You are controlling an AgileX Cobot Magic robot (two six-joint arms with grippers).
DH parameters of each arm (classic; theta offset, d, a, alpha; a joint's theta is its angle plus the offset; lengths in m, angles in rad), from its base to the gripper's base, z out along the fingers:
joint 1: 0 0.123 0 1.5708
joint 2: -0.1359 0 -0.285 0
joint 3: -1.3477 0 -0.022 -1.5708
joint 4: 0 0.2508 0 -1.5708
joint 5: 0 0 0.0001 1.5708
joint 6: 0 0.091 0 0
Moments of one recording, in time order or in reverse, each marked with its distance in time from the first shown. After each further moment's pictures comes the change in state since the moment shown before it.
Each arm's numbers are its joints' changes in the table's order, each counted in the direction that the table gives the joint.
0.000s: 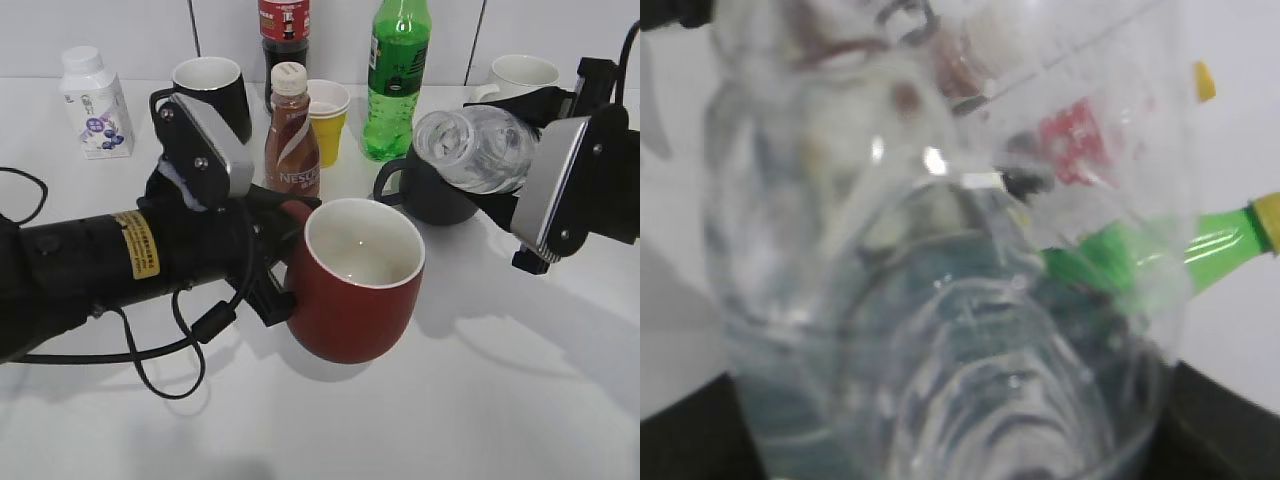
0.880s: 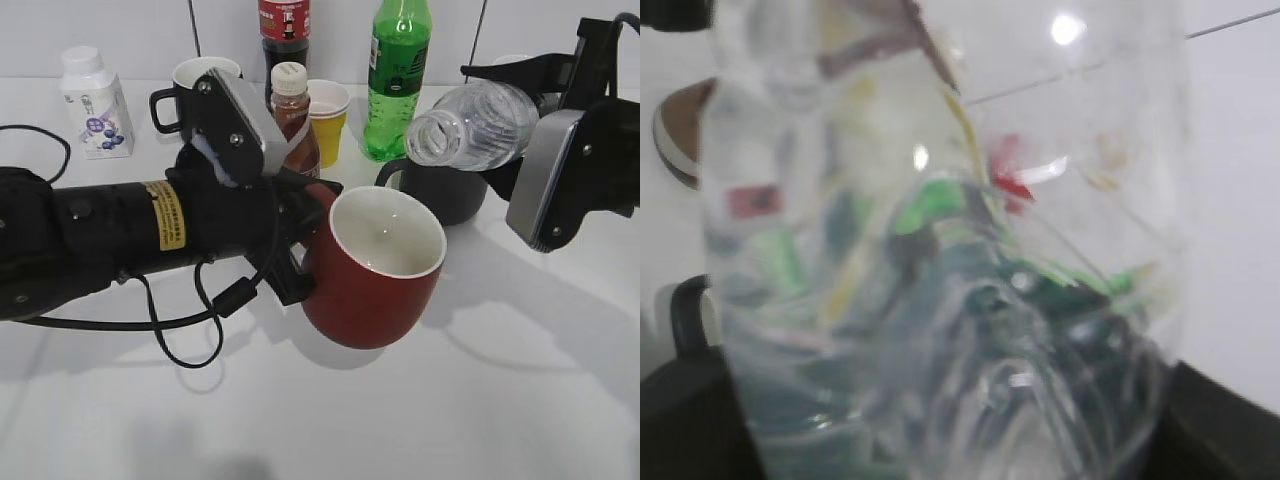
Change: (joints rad) left arm 0.000 -0.017 0.111 0.127 0.100 -0.046; right arm 0.000 -0.004 0.045 0.044 -0.035 -0.251
